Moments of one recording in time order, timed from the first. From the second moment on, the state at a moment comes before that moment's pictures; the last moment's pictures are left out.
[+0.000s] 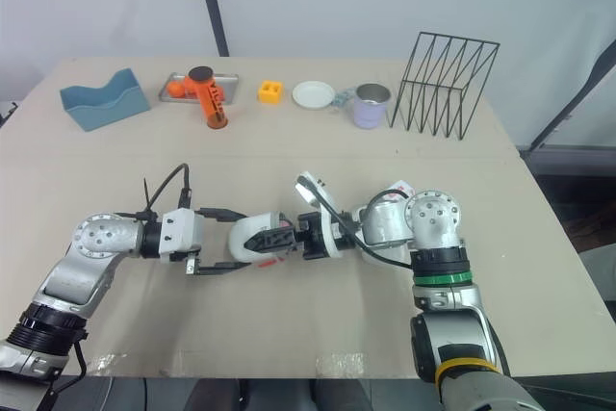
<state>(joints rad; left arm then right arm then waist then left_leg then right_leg) -0.34 0.64 -0.16 0.00 -0.22 -0.13 -1.21 -0.72 -0.31 -0.07 0.13 1.41 1.62 0.05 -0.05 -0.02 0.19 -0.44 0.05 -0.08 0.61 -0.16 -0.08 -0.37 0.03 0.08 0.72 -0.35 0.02</state>
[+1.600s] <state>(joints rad) -0.36 0.64 -0.16 -0.01 -0.24 0.01 -1.20 -0.71 -0.34 -0.04 0.11 1.39 1.61 0.11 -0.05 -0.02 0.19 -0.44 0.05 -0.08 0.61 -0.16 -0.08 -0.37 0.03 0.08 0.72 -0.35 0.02</state>
